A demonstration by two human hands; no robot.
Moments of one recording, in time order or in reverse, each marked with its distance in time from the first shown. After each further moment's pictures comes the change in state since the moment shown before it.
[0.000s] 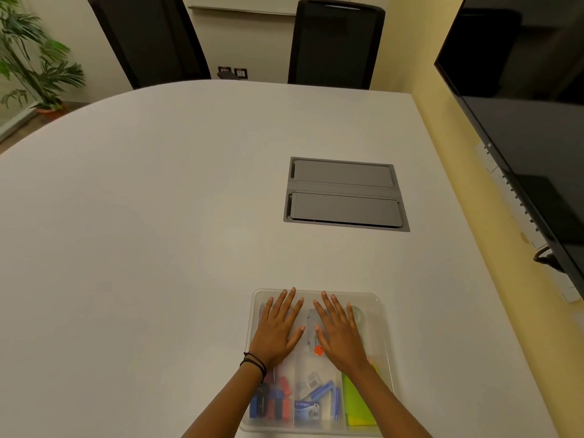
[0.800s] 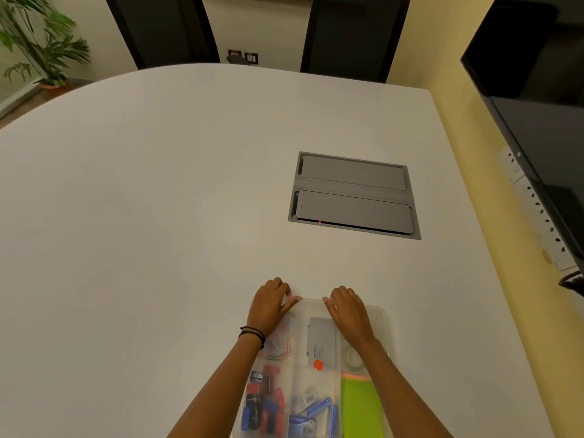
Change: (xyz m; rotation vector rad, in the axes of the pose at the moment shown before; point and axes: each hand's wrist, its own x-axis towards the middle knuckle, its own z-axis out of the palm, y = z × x) left_hand 0.059 -0.023 -0.028 -0.195 0.154 -0.190; right_hand 0.067 0.027 -0.020 0.051 0.020 0.056
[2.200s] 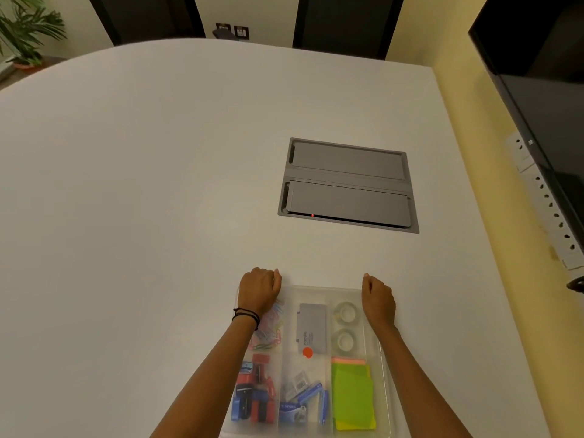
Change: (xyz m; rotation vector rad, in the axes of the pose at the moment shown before) left_hand 0.046 0.007 -0.002 0.187 -0.042 -0.197; right_hand 0.030 0.056 -0.024 0.355 0.164 0.577
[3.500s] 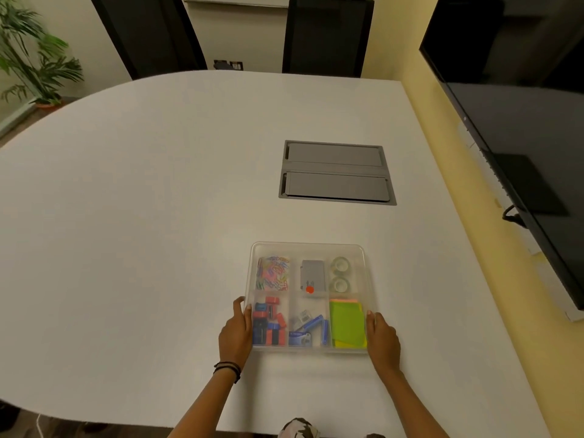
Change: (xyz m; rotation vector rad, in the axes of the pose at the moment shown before) left_hand -0.214 -0.054 0.018 -0.489 0.095 -0.223; right_hand -0.198 0.089 -0.018 -0.052 0.027 0.059
